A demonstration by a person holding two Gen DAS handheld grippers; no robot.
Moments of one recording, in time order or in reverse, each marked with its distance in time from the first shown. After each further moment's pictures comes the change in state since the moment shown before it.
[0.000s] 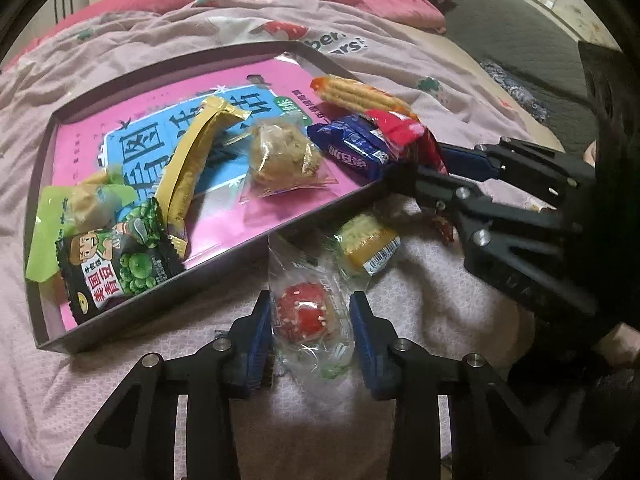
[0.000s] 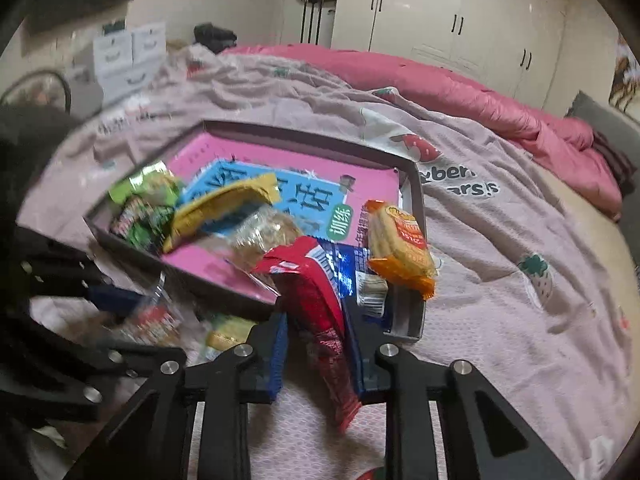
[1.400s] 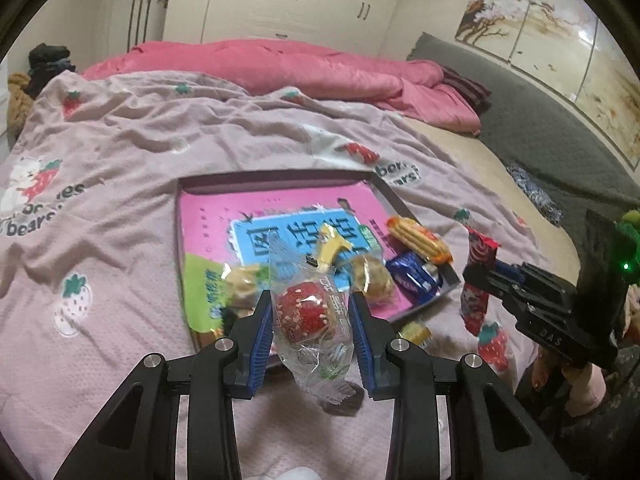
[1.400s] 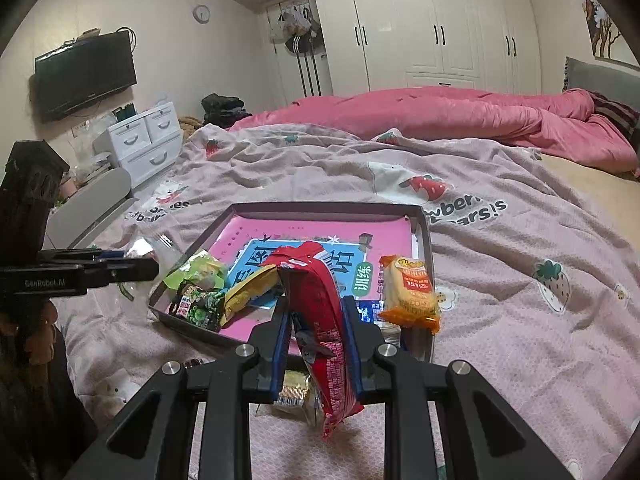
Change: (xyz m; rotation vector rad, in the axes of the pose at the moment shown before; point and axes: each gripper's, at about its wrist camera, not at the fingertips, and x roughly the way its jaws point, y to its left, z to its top) left arm -0.109 0.067 0.008 -0.179 -0.318 0.072; right arm -0.044 -0.020 0.011 0.157 -0.184 0.154
